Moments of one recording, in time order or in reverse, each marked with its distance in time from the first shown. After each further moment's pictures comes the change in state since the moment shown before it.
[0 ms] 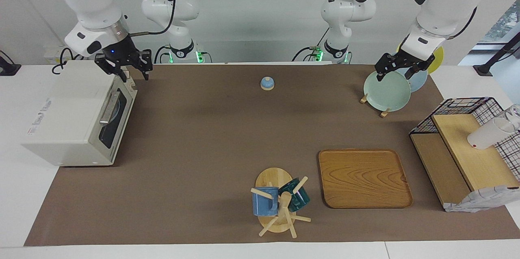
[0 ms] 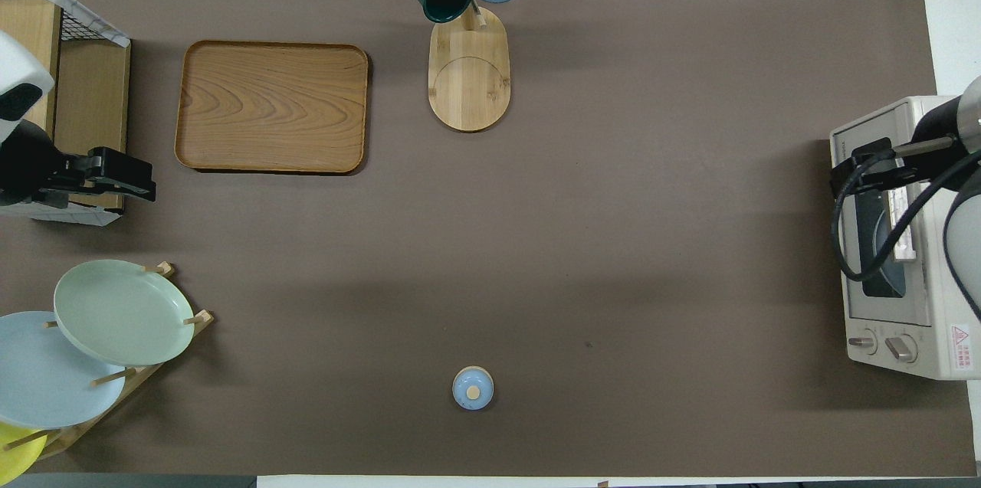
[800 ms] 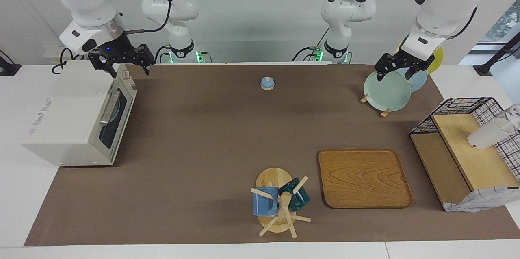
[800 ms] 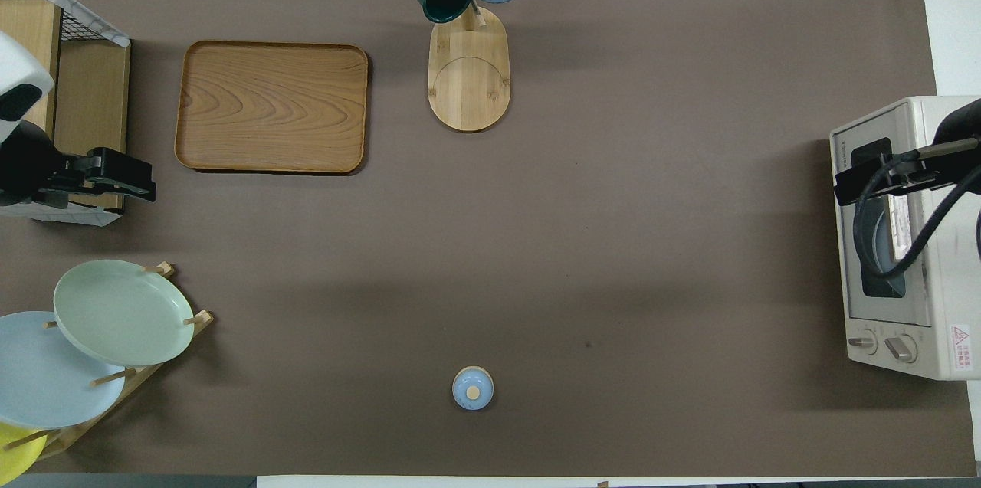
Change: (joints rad) left arm 0.000 0.000 0.000 0.000 0.000 0.000 0.000; right arm -0.015 0.016 0.004 0.084 0.005 -0.119 -0.018
